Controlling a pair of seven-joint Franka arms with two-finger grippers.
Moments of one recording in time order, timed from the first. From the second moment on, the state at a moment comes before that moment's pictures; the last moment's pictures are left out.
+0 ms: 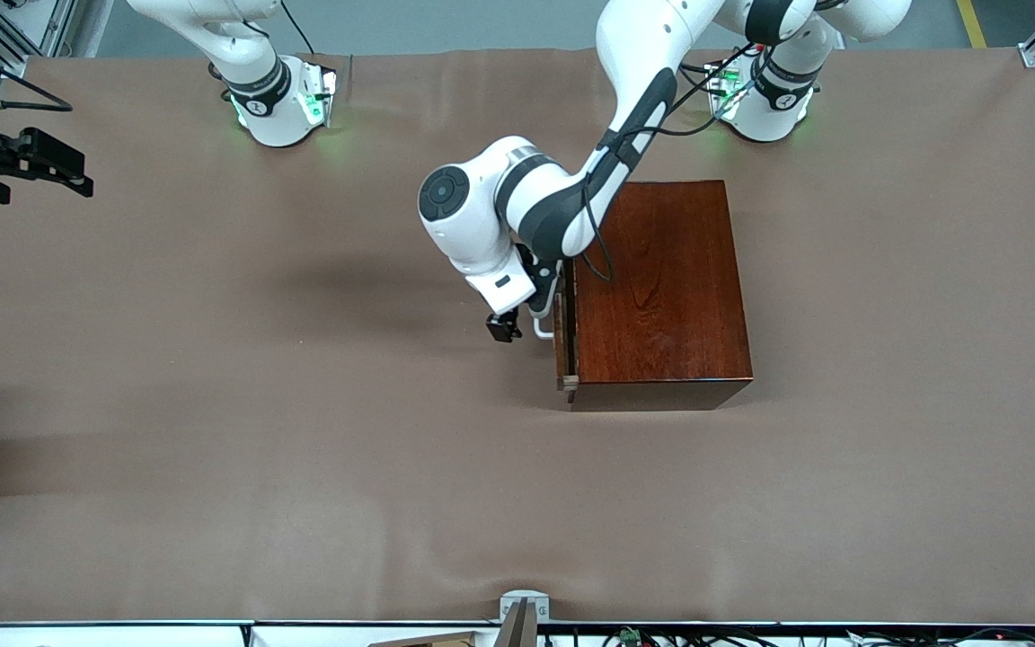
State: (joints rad) left arm -0.98 0.86 0.16 -1.13 0.08 1.80 -2.21; right arm -0.04 -0.03 0.04 -1.50 0.00 1.33 -0.08
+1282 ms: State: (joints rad) left arm -0.95 0.73 0.16 -1.11 0.04 1.82 -2.20; right arm -0.04 -0.03 0.04 -1.50 0.00 1.33 -0.08
